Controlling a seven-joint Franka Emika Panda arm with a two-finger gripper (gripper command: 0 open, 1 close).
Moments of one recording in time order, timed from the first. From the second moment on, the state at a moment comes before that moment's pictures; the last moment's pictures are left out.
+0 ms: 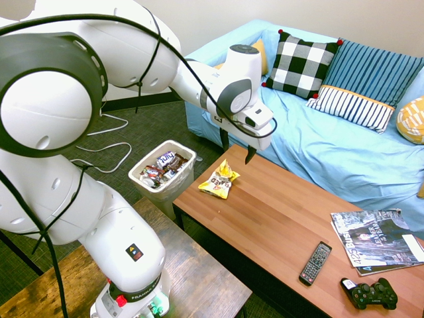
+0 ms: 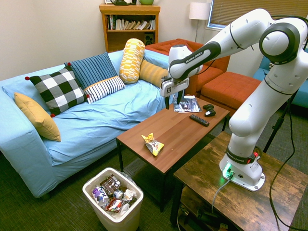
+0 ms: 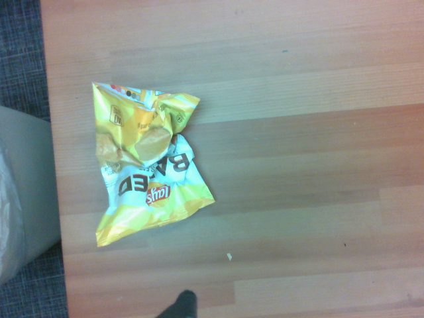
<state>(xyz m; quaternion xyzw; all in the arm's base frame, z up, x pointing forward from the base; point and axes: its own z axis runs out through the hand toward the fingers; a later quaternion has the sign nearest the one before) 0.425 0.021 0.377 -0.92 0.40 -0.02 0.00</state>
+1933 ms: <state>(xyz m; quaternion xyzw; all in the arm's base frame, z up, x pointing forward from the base) 0.520 0.178 0.129 -0.92 0.38 0.04 -0.10</state>
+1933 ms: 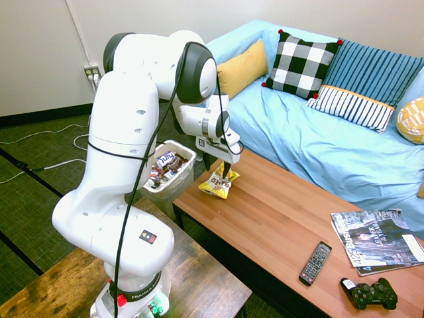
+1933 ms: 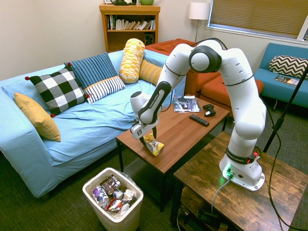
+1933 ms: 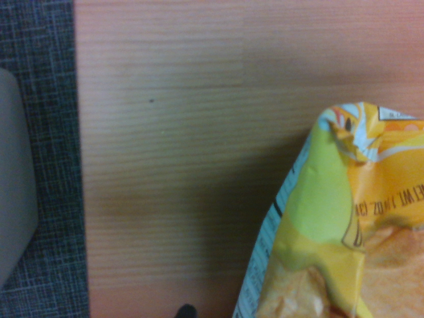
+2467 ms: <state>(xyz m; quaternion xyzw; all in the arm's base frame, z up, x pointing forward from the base) 0.525 0.174 0.122 -0.91 0.39 0.06 -0.11</state>
